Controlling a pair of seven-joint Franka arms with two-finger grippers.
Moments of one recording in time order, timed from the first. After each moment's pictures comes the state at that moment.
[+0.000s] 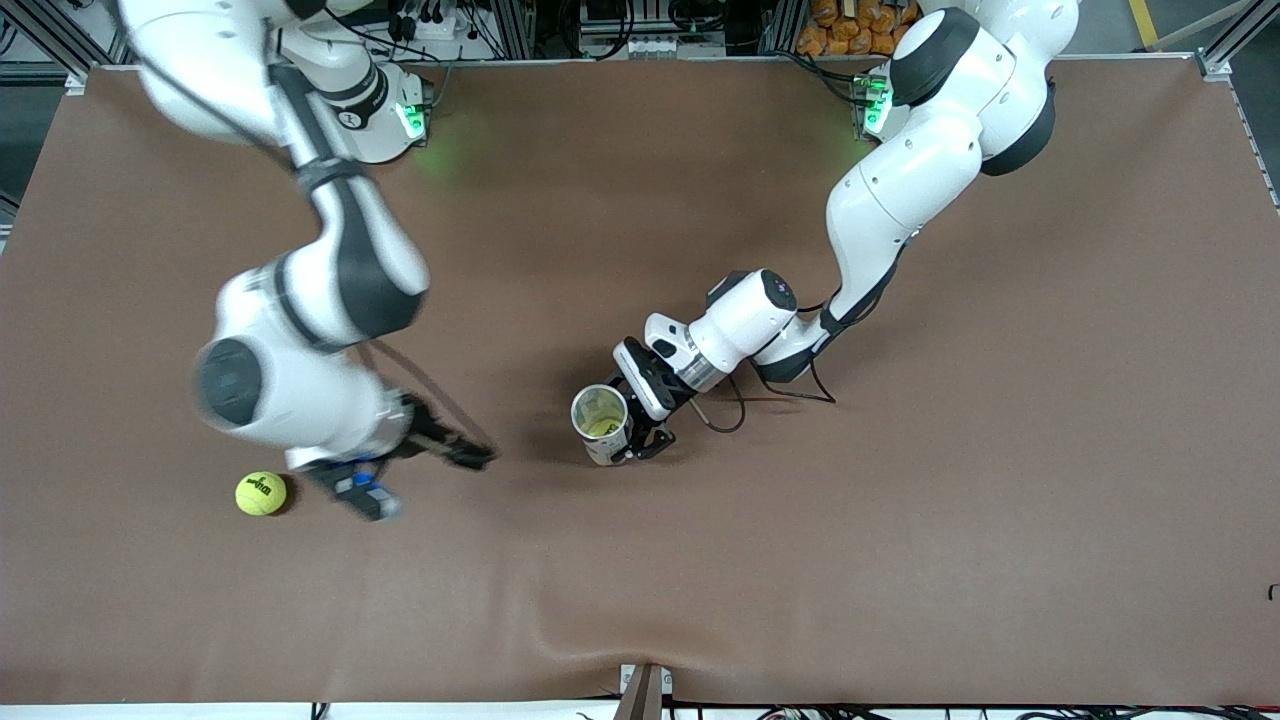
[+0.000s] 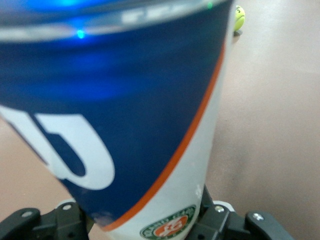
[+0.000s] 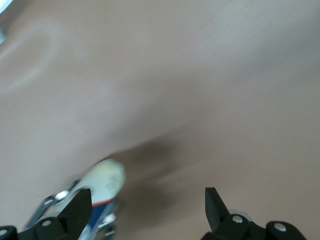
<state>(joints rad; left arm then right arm) -0.27 1.11 -0.55 -1.55 0.27 3.42 0.48 0.23 0.64 0.02 -1.24 0.24 1.83 0.66</state>
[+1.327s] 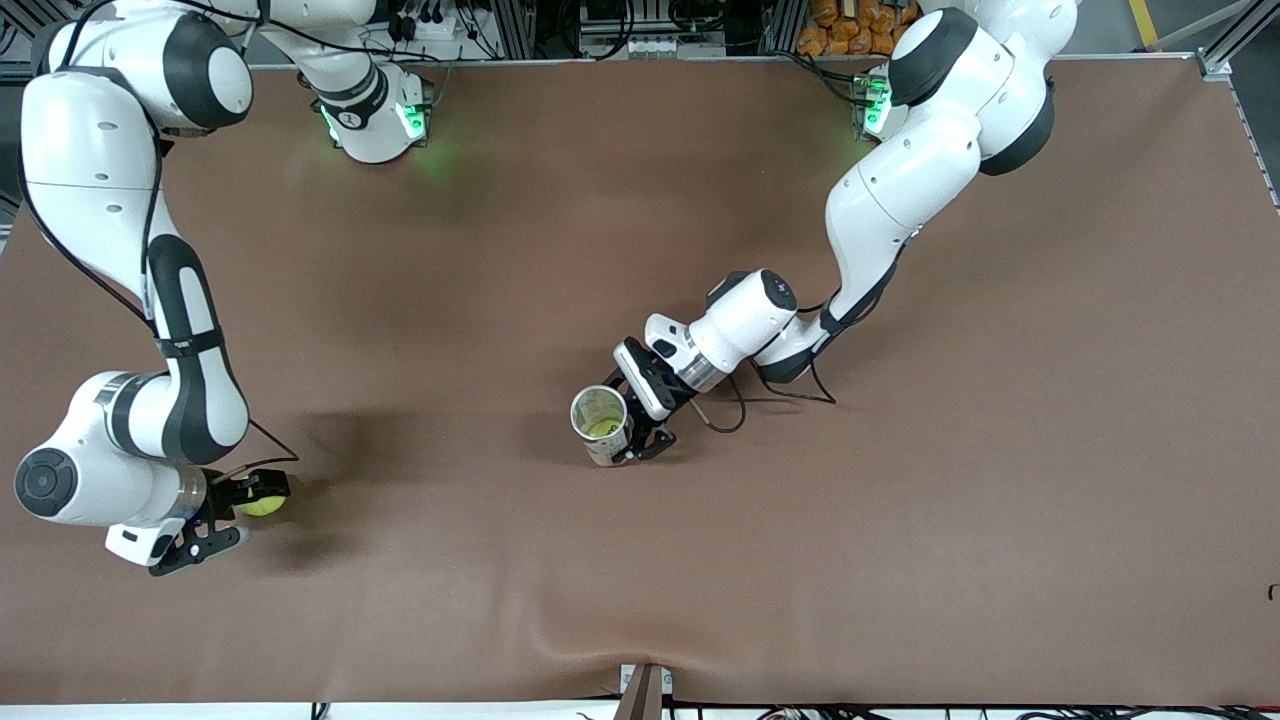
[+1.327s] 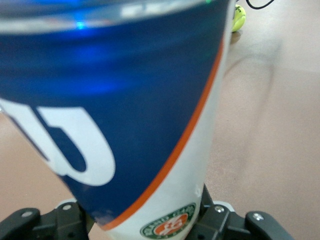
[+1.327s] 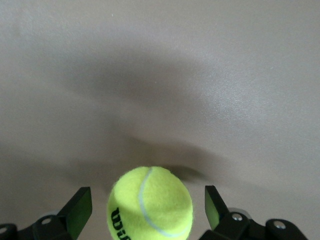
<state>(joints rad) -0.28 1.11 -0.54 -1.55 0.27 3.43 0.48 -0.13 0.90 0.02 -1.26 0.01 2.09 -0.53</state>
